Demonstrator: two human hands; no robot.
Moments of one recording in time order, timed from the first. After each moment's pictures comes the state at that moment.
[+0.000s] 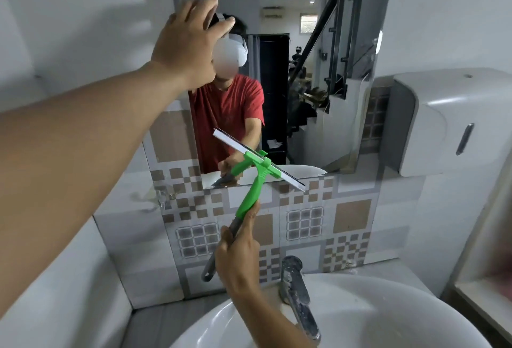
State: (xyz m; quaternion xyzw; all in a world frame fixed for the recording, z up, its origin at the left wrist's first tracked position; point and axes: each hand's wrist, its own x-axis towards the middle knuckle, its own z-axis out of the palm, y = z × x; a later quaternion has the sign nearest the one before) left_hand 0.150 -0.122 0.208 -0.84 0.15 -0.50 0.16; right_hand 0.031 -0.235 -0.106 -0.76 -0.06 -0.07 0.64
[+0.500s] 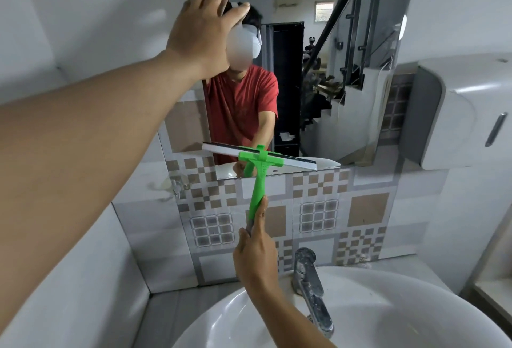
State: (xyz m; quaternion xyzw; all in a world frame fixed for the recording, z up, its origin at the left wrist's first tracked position) left_hand 0.151 -0.121 0.208 -0.84 0.13 -0.50 0.16; right_hand 0.036 -0.241 -0.133 -0.86 -0.07 -0.10 0.50
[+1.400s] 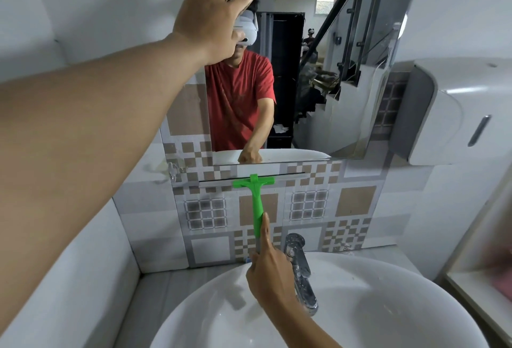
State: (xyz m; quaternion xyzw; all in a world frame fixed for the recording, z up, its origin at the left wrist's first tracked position) left_hand 0.136 -0.128 0.202 -0.85 0.14 -0.49 0.13; right_hand -0.005 -0.284 -0.155 -0.95 -0.03 -0.03 0.32
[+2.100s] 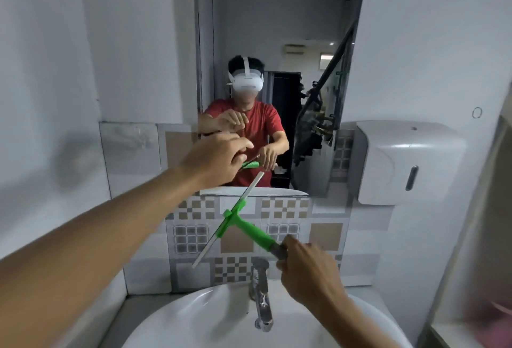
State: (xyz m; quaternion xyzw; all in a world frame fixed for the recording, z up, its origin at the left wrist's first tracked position) left_hand -0.012 -0.208 0.119 -0.90 0.23 -0.37 -0.05; right_hand -0.066 -0.430 -0.018 -0.97 -0.16 -0.10 0.13
